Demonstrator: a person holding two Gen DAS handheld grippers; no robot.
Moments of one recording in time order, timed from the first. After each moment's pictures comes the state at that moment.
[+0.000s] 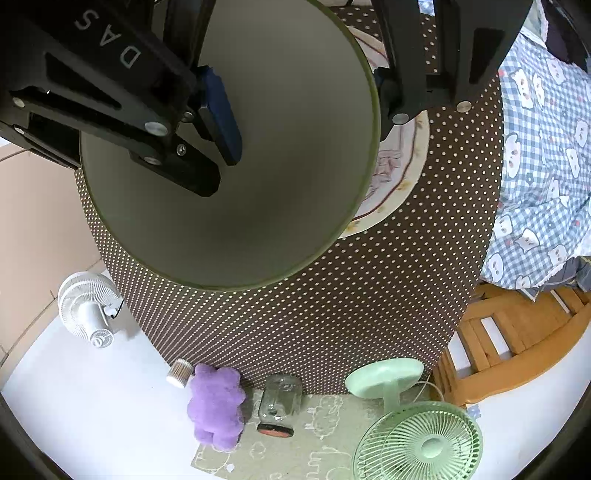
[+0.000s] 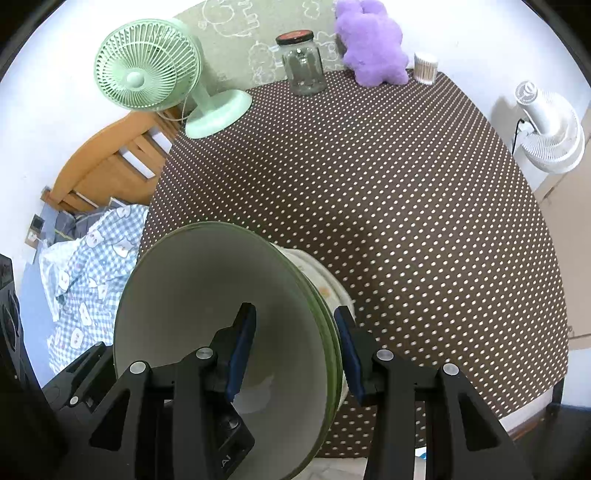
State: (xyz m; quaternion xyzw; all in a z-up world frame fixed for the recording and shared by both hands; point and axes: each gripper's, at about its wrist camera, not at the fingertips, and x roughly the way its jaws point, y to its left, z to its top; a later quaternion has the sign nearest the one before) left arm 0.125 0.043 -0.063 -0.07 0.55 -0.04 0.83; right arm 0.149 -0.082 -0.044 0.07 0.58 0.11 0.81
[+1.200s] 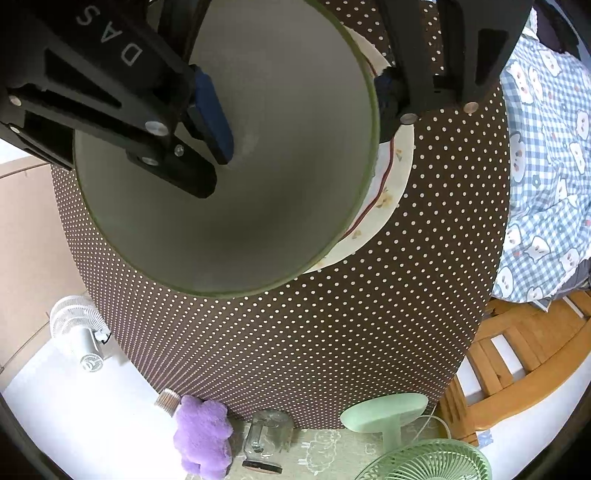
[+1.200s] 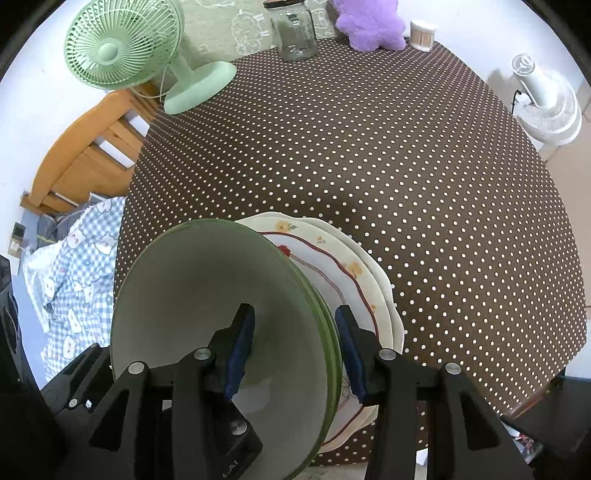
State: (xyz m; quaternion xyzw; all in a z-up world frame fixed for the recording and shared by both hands) left arm 0.136 0.071 -0.106 -0.05 0.59 -0.06 0.80; right arm 0.158 -0.049 -0.085 0.08 0.61 0.07 0.78
